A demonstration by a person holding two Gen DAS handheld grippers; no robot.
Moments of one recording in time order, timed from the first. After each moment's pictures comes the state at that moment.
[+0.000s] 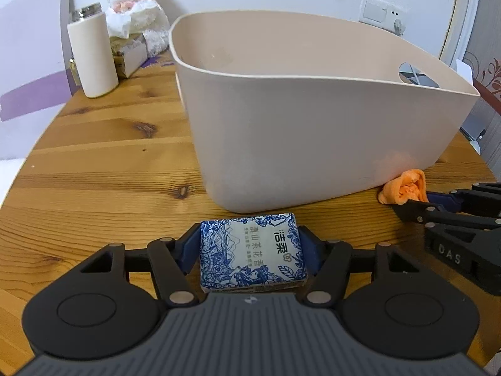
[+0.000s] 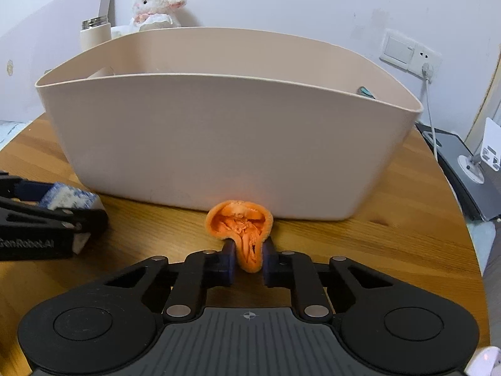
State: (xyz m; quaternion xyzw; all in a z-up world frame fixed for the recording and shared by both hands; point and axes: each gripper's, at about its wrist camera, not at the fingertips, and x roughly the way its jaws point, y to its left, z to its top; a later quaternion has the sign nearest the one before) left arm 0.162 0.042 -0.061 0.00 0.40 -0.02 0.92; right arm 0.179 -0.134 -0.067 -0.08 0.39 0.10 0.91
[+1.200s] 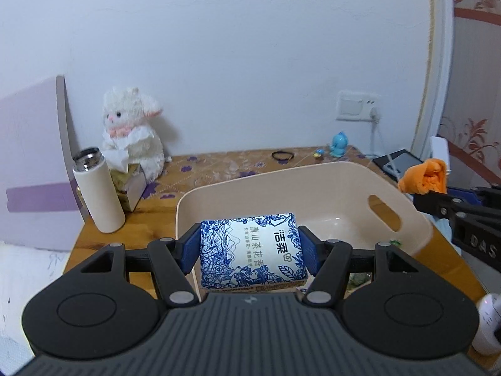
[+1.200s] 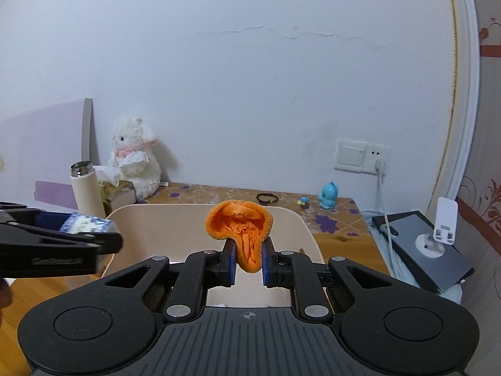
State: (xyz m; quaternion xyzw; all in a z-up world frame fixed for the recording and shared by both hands) left arm 0.194 0.029 0.073 0.02 0.28 -0.04 0.96; right arm 0.184 -0.138 0.065 -0.04 0.23 0.06 0.97
